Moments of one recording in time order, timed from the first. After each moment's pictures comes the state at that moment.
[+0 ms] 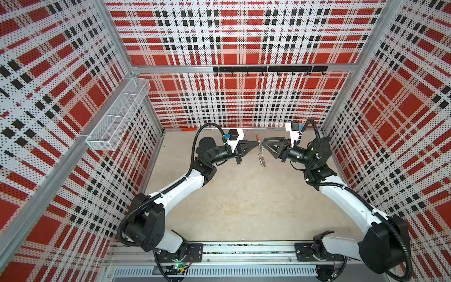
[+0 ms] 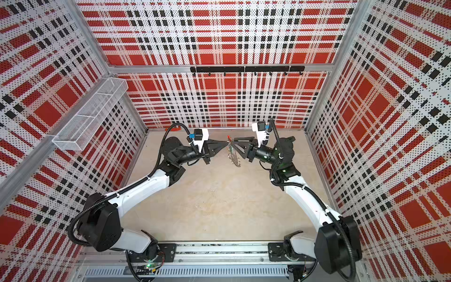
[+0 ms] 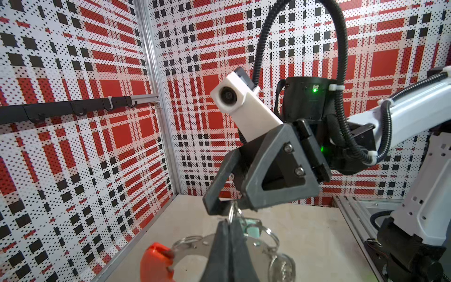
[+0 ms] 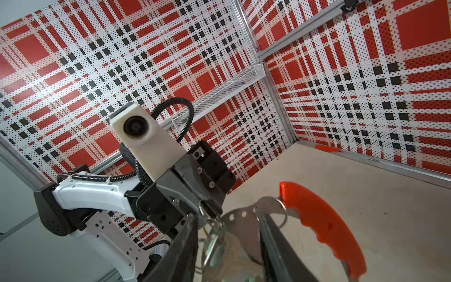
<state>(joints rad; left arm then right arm) -0.54 1.48 1.06 0.69 0.78 -0.09 0.33 1.27 0.95 0.55 -0.85 0.64</state>
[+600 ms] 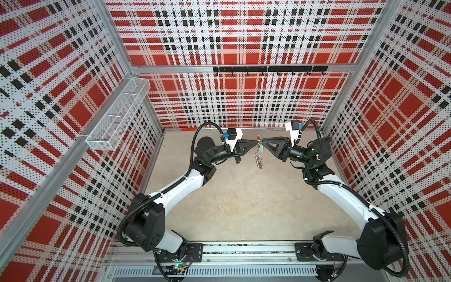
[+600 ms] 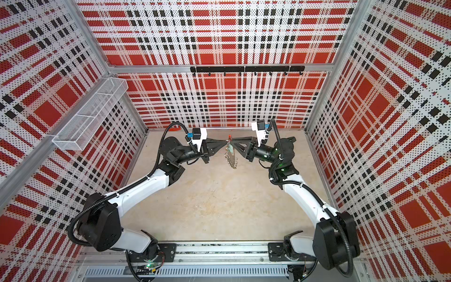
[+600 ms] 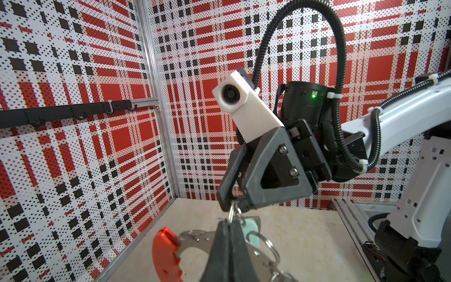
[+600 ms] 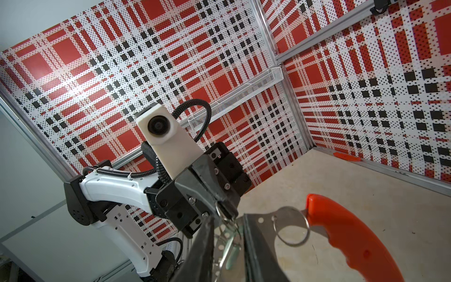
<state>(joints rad) -0.53 1.48 1.06 0.71 0.80 -0.11 0.33 1.30 0.95 0.66 -0.91 0.71</state>
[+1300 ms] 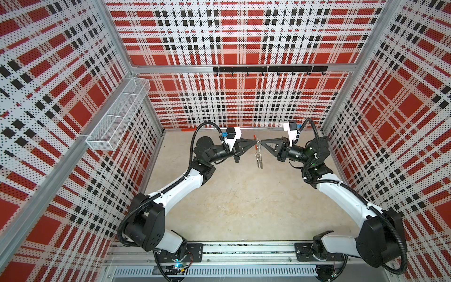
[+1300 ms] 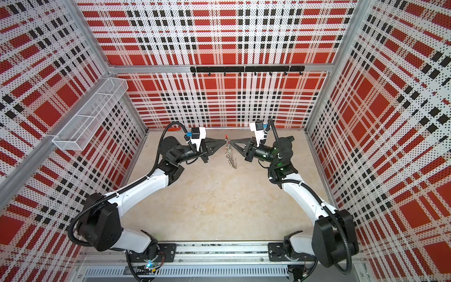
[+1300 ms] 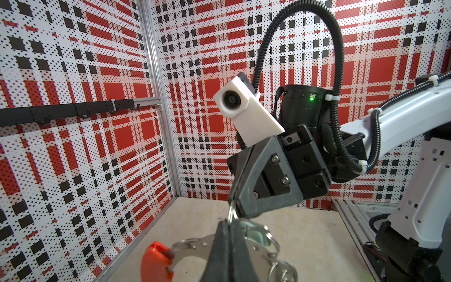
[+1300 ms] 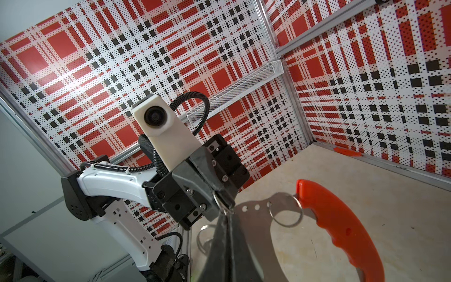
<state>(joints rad) -0.52 1.48 1.06 0.71 0.80 -0.12 0.32 1.31 0.96 0.61 -0.92 0.66</state>
